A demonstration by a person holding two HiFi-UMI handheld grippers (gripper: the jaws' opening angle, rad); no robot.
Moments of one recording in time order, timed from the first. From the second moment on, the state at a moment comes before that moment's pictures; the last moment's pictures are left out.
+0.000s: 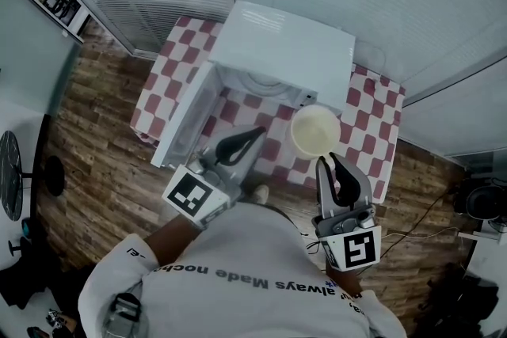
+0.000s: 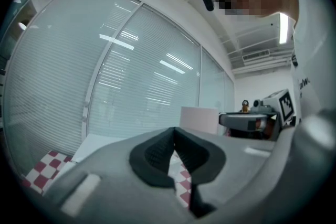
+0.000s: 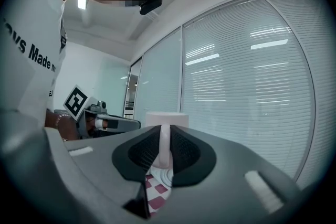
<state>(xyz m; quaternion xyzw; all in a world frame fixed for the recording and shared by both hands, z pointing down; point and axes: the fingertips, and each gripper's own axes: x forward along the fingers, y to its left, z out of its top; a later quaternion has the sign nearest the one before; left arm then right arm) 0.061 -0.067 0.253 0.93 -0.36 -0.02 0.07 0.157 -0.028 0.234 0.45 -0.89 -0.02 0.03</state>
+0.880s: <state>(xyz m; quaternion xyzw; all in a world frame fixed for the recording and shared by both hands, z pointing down) 0.008 -0.125 0.257 0.94 -0.33 -0.01 0.07 0.107 -0.076 0.236 0.48 -0.88 -0.02 0.04</state>
